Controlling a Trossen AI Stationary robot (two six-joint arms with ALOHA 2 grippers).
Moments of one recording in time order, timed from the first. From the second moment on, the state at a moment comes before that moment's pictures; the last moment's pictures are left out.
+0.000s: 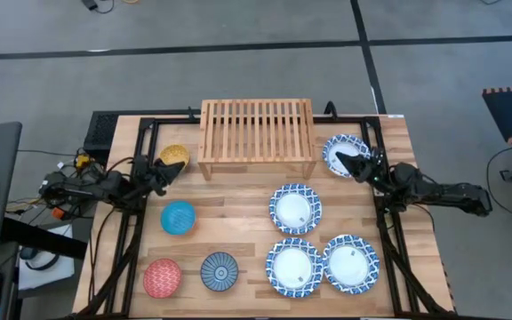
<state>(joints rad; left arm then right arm) -0.15 0.02 0.01 0.32 -0.63 -0.58 -0.12 0.07 0.03 0.28 0.40 0.82</state>
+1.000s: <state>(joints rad) -0.15 0.57 0.52 0.04 -0.37 -0.11 -0.08 0.79 0.76 -0.35 0.39 0.60</state>
